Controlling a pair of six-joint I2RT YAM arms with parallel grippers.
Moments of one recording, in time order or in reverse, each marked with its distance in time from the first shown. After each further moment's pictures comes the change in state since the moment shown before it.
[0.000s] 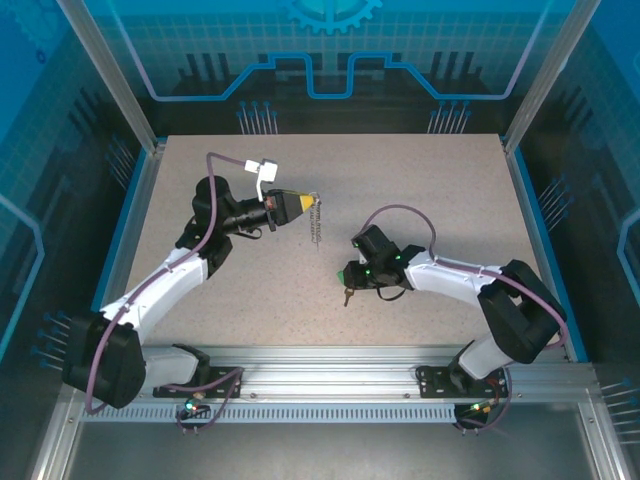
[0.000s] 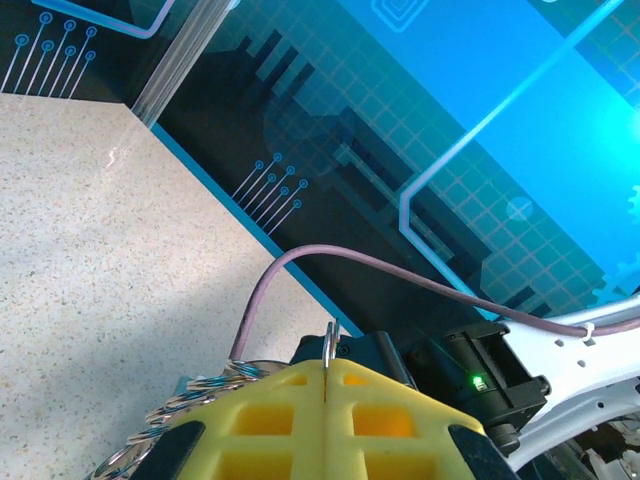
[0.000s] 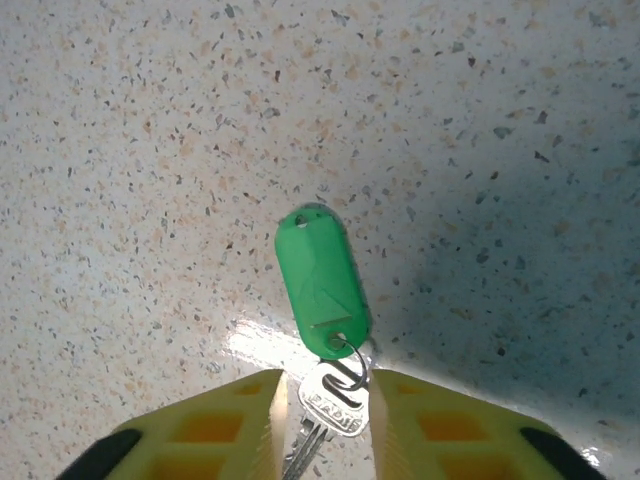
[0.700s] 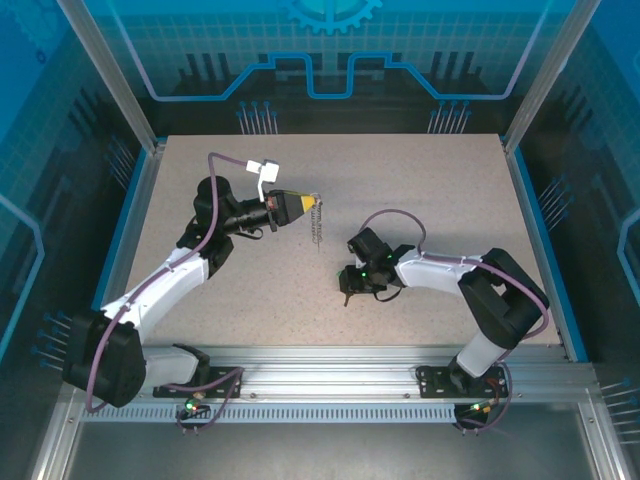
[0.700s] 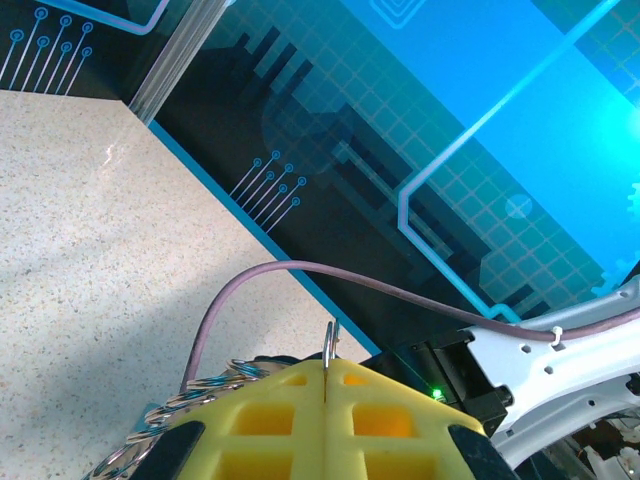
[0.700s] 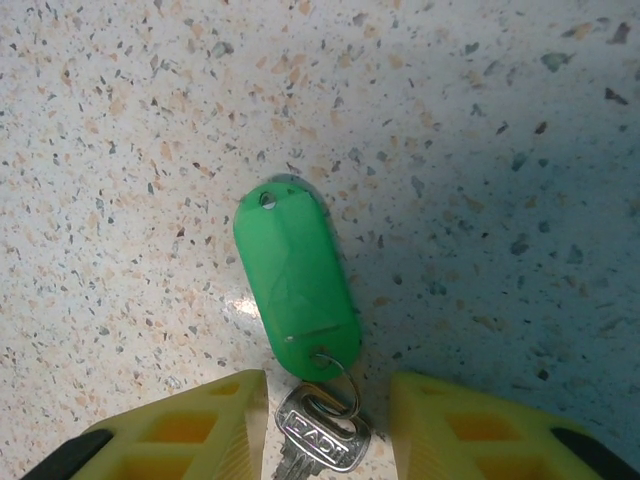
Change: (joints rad) left arm -0.006 0.005 0.000 0.004 0.000 0.000; right arm 0.002 0.112 0.019 0.010 -0.043 0.010
